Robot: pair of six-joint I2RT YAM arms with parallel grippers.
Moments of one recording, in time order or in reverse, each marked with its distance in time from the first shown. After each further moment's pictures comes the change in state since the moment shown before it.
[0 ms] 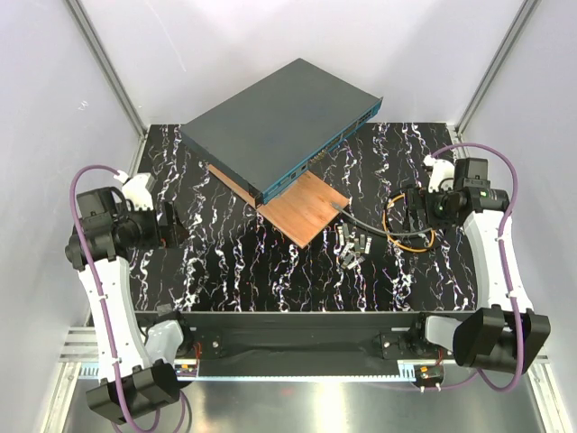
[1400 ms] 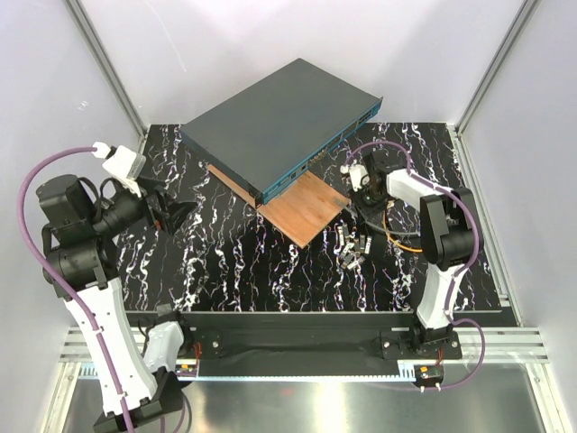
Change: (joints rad) left arm 0.000 -0.046 0.275 0.193 0.461 0.019; right arm 0.383 0.751 0.167 0.358 0.077 -0.094
